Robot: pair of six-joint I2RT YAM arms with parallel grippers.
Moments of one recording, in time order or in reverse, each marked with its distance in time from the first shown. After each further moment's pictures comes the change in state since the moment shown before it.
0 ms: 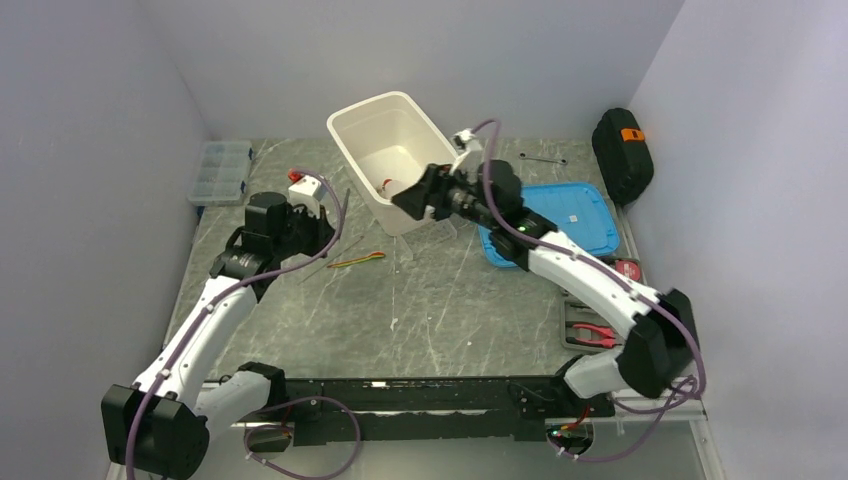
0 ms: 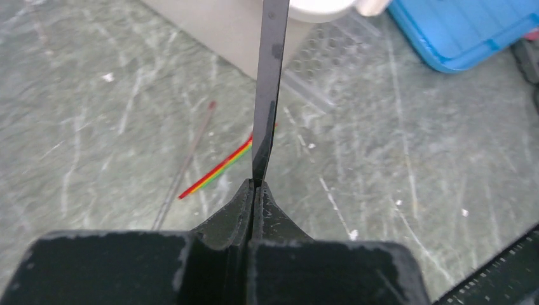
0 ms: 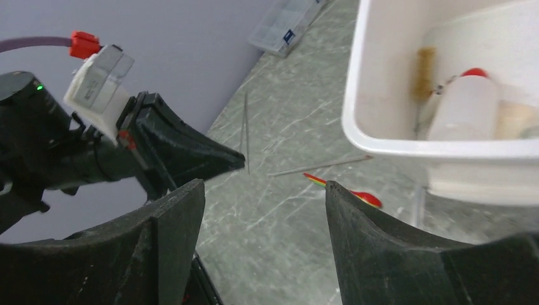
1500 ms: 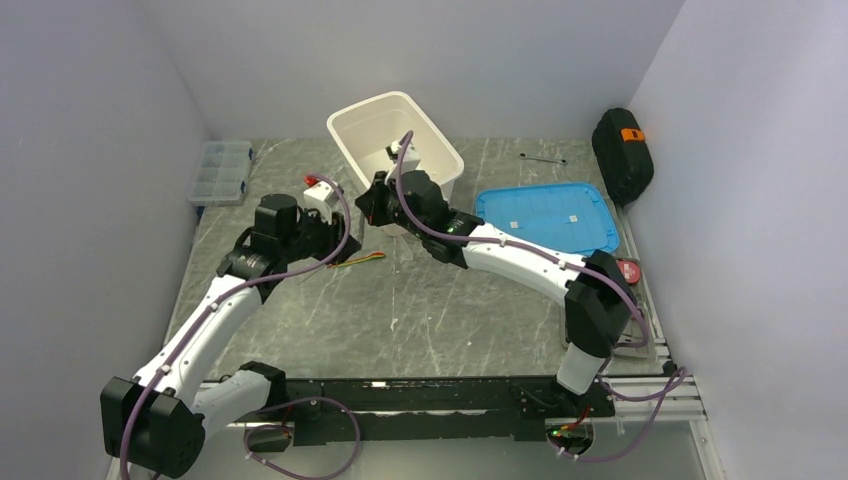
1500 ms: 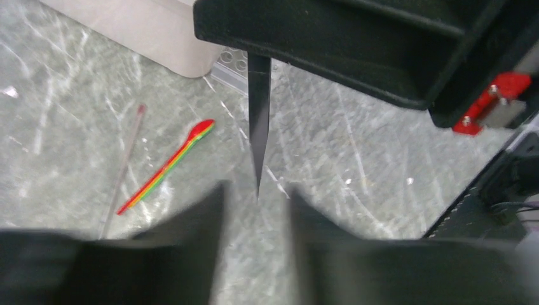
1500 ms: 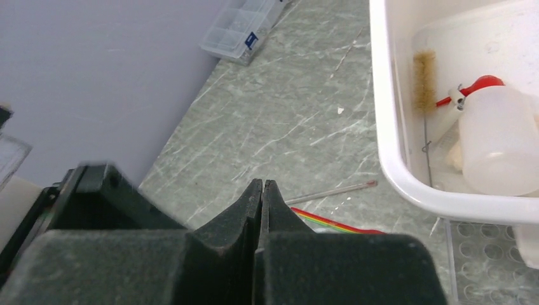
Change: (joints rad) left arm -0.076 0.011 -0.014 0.033 0.168 -0.043; right arm 0.277 0.389 0.283 0.012 0.407 -0.038
